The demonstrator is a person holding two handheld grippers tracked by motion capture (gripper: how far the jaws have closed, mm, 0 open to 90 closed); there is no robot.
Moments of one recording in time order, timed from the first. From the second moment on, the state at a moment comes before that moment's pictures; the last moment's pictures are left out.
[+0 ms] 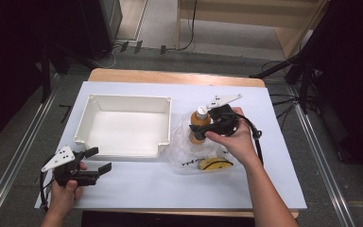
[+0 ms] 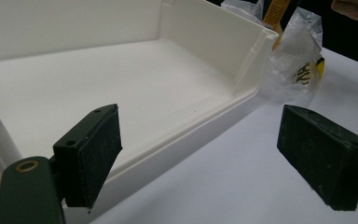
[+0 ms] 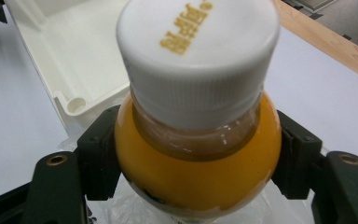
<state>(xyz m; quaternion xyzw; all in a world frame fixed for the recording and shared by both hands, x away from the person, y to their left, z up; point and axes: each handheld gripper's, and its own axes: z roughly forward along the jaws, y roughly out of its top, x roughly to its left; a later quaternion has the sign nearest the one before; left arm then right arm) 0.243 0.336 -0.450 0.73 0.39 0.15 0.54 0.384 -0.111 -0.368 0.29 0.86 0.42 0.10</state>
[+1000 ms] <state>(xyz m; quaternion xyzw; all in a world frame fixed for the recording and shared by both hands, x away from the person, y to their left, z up) 0.243 0.336 -0.450 0.73 0.39 0.15 0.53 0.385 -0.104 -0.333 0.28 0.85 0.43 0.11</state>
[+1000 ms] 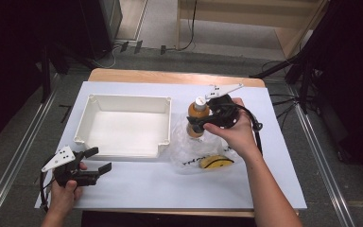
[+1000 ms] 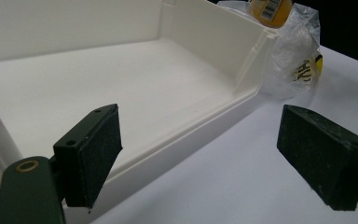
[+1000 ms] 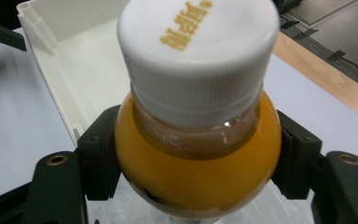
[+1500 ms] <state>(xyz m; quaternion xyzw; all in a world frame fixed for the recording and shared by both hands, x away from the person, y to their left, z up) 0.242 0.336 -0.450 0.73 0.39 0.15 0.53 0.385 -0.091 -0.319 0.26 0.85 0.44 0.11</state>
